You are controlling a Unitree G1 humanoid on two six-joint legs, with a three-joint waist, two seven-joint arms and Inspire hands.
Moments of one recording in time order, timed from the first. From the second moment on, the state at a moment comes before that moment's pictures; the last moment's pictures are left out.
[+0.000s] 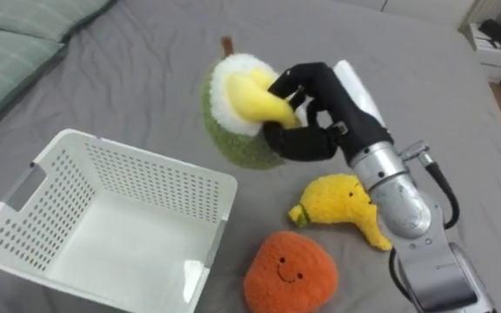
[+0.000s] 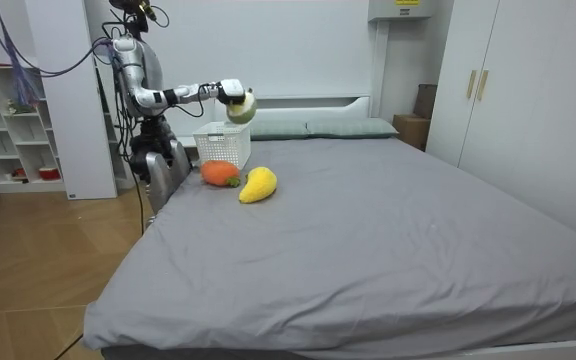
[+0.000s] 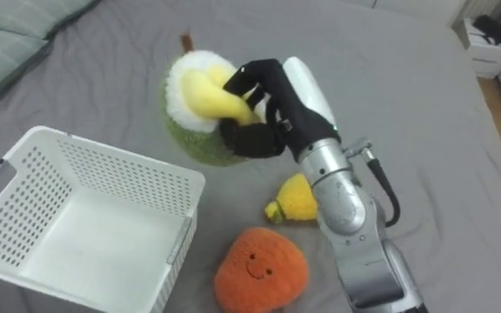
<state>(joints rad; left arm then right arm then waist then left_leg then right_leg) 0.14 0.17 0.11 1.09 -0.10 0.02 0.11 -0.15 -0.26 0.29 -0.15 -0.37 0.08 0.13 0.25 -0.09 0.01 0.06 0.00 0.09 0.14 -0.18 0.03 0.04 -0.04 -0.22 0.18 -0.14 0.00</state>
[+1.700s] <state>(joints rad) 0.07 0.18 0.09 1.08 -0.11 0.06 0.11 -0.28 -0.20 0.54 -0.04 -0.48 0.21 0.27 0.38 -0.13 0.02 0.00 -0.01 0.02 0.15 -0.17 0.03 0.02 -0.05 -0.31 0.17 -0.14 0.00</state>
